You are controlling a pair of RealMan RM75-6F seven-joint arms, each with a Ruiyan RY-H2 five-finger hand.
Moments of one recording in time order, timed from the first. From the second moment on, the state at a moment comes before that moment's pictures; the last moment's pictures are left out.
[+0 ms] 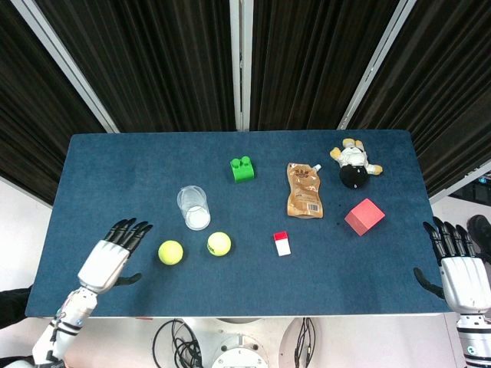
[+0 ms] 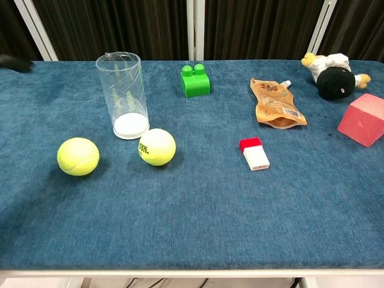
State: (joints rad) left arm -0.30 -1.31 -0.03 -1.64 1.67 1.25 0.17; right arm 0.03 -1.11 0.04 -1.64 -1.55 1.55 -0.07
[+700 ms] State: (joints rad) left arm -0.45 -1.52 -0.07 -1.51 1.41 1.01 0.32; right arm 0.02 -1.08 0.04 -1.63 -1.54 1.54 0.00
